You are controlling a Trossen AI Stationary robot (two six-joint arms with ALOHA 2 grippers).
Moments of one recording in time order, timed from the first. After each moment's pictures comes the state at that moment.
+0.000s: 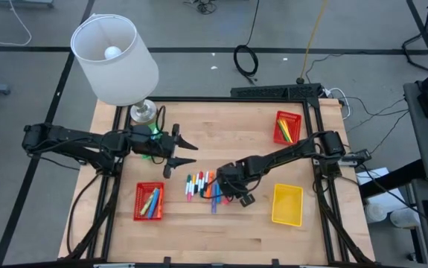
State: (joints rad) left arm 0.03 1.07 0.60 0.38 0.17 0.06; right arm 0.16 1.97 1.14 -0.57 -0.10 -0.35
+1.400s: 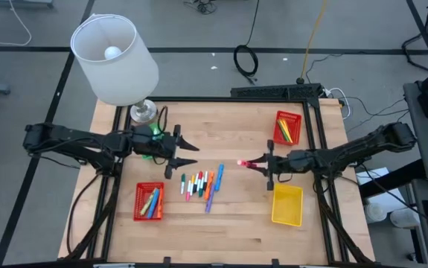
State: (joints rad) left arm 0.03 1.09 0.61 0.40 0.17 0.02; right arm 0.19 1.04 0.33 0.48 0.26 -0.12
